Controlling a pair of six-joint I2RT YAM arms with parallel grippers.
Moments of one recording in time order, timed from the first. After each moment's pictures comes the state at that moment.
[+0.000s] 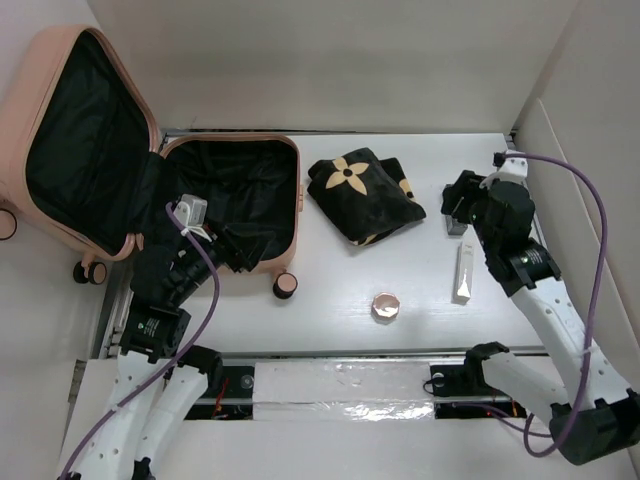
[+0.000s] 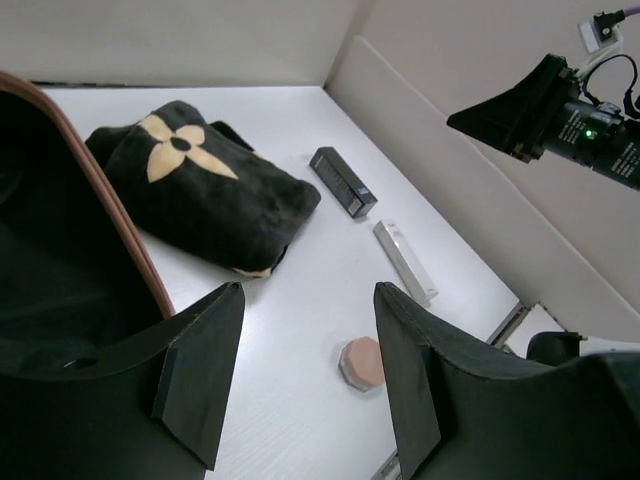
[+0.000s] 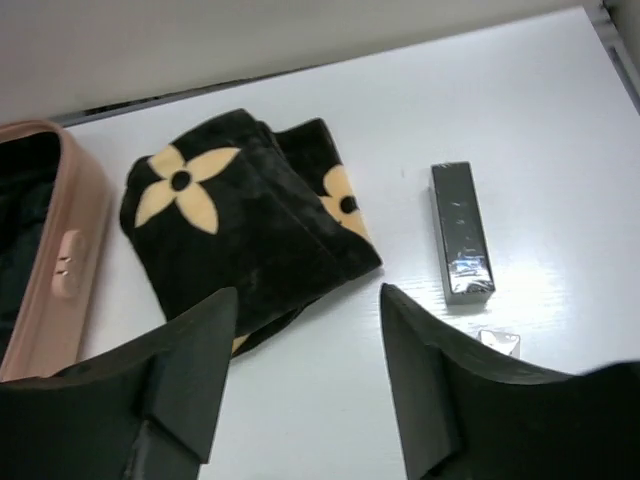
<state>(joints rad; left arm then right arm) -0.28 0.52 0.74 -0.18 0.45 -0.49 0.32 0.90 0.97 -0.29 0.31 0.31</state>
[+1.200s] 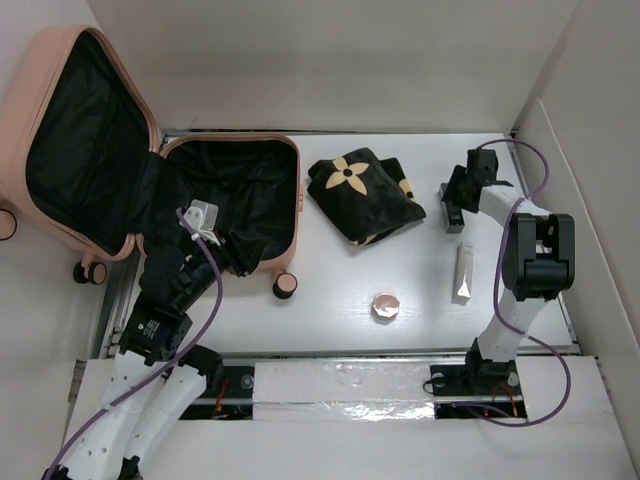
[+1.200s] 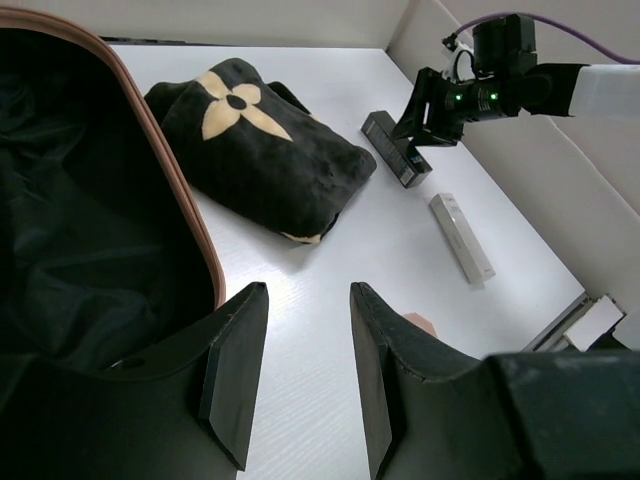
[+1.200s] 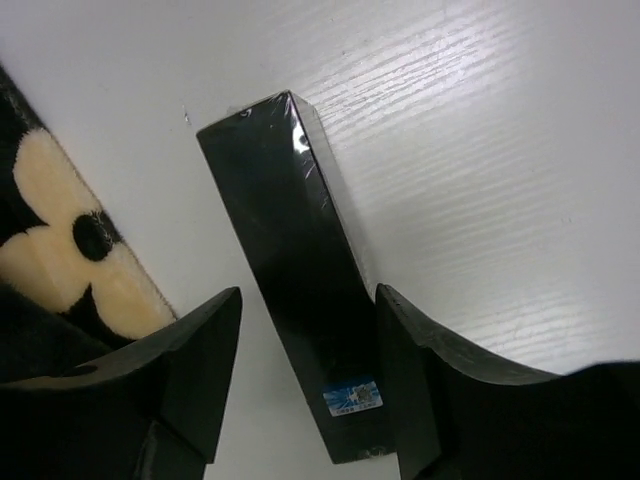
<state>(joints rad) -0.39 0.52 0.74 -0.32 0.25 -0.39 -0.04 1.86 1.26 -0.21 0.12 0.33</state>
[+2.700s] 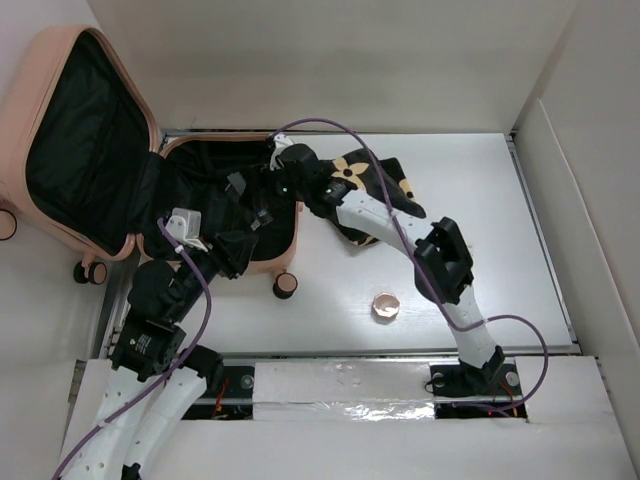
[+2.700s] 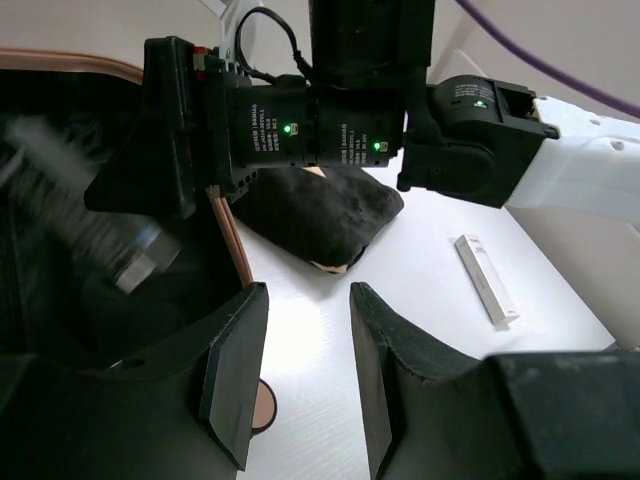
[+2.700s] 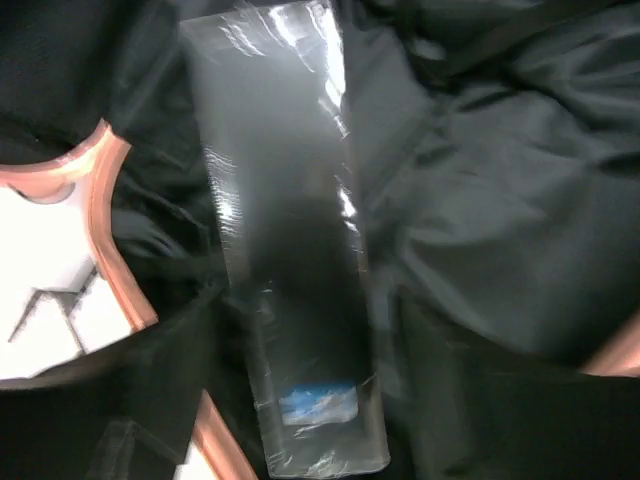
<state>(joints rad) -0.39 0.43 0.73 -0.34 0.13 -0.39 0.83 2.18 1.97 -0.16 -0.12 0.46</state>
